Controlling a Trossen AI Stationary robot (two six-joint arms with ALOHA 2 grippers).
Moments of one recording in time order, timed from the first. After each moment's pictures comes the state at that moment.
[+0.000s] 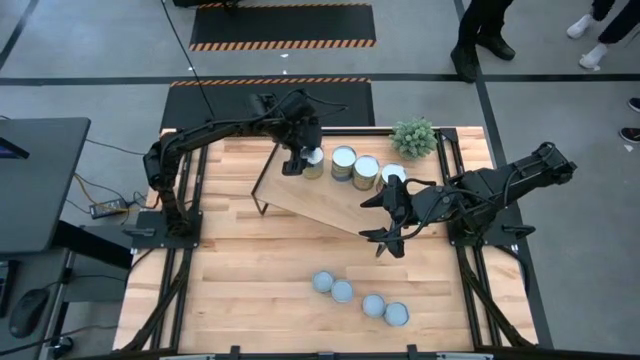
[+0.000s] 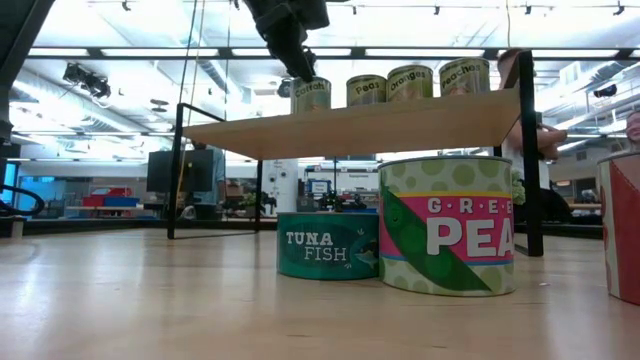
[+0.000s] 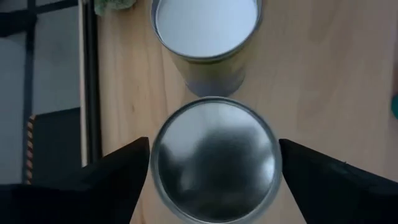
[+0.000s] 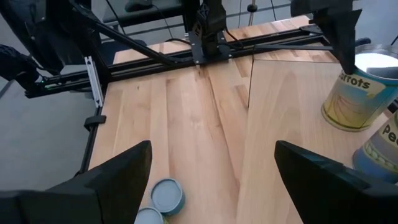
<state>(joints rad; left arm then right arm) 0.41 1.82 1.90 -1.07 0.16 0.54 0.38 1.21 1.26 -0.57 0.37 0.38</state>
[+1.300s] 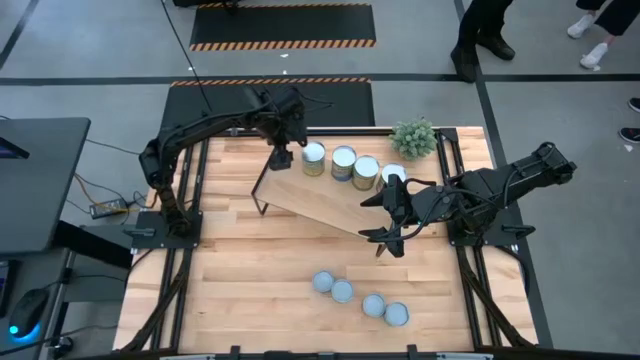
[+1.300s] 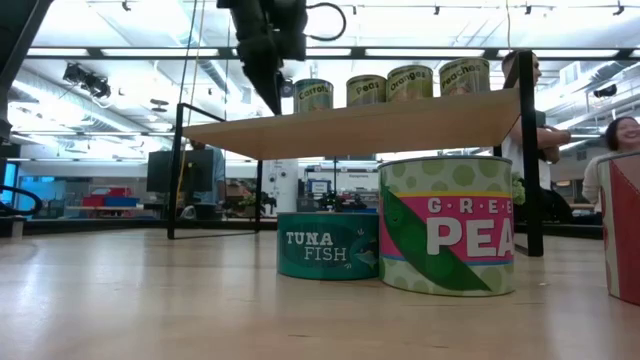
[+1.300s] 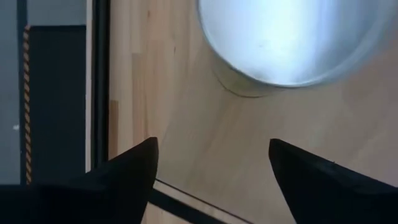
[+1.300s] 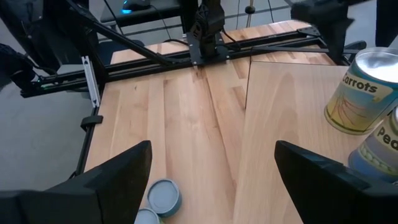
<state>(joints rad) 0.49 1.80 1.83 -1.21 0.02 0.47 0.38 1.21 1.26 -0.57 0.38 0.36</state>
